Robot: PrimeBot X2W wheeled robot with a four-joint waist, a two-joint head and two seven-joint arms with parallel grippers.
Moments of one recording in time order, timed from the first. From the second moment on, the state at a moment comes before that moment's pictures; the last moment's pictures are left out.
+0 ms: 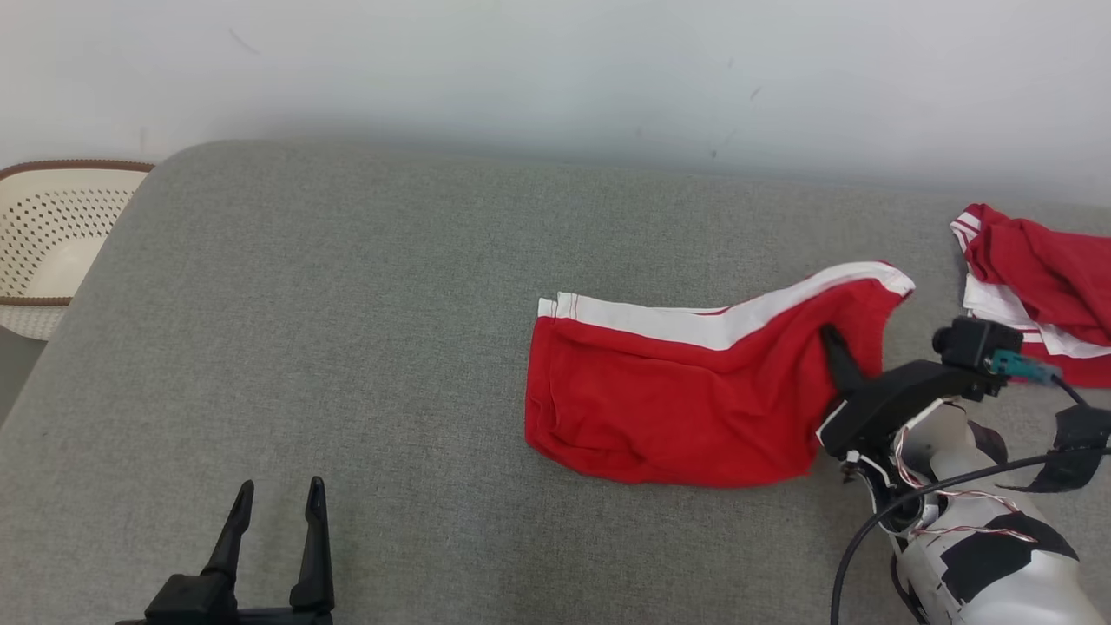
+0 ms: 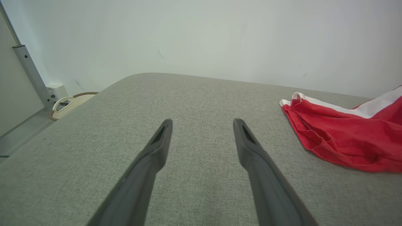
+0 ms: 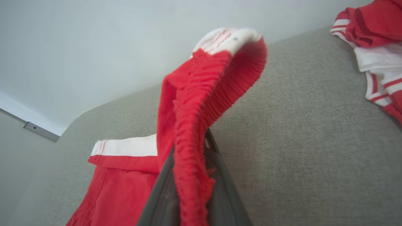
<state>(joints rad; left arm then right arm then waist) -0.12 0.05 0.00 0.15 -0.10 0.03 -0.26 -0.65 -0.26 0.41 0.78 0.77 0.13 -0.06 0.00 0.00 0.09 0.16</state>
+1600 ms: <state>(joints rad) -0.14 0.05 -0.08 0.17 -0.16 0.06 -0.26 -0.68 -0.24 0.53 0.74 0.81 0.13 -0.16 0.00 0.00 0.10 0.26</state>
